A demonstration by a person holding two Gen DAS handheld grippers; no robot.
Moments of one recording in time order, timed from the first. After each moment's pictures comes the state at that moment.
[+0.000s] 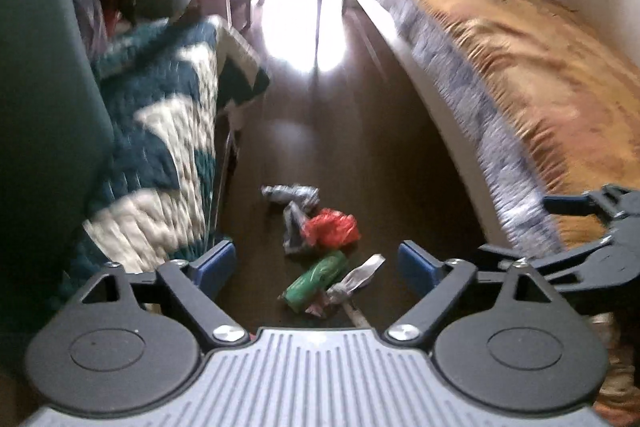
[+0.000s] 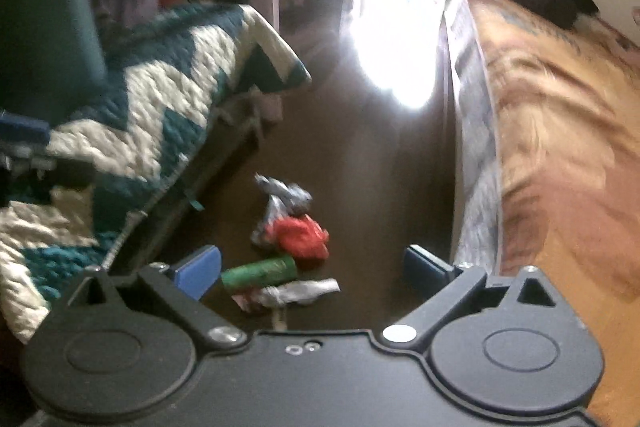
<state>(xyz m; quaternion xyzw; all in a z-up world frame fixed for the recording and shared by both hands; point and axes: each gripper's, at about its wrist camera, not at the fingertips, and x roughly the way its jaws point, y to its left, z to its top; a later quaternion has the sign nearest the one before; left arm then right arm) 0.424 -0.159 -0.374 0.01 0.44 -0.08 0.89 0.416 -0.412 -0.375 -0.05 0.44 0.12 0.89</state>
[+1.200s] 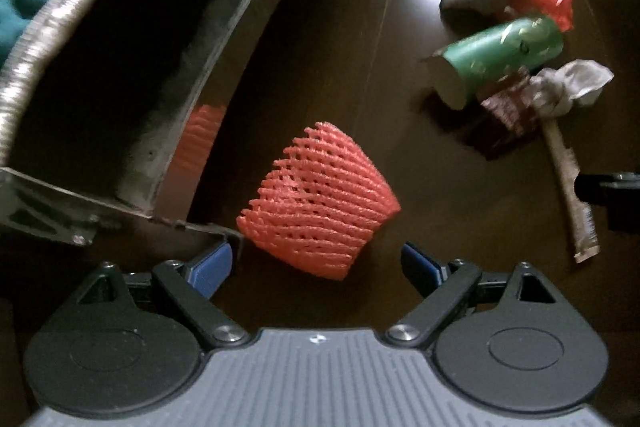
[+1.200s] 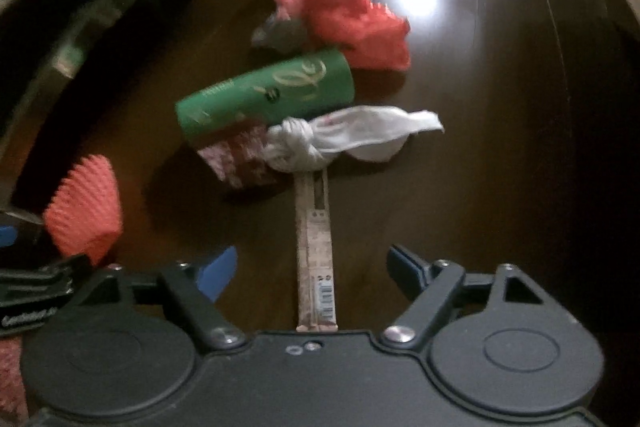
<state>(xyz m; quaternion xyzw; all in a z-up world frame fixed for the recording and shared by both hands) 0.418 -0.116 -0.728 0.02 0.61 0.13 0.78 0.468 -0.347 -0.691 -0.07 0.60 0.14 0.78</state>
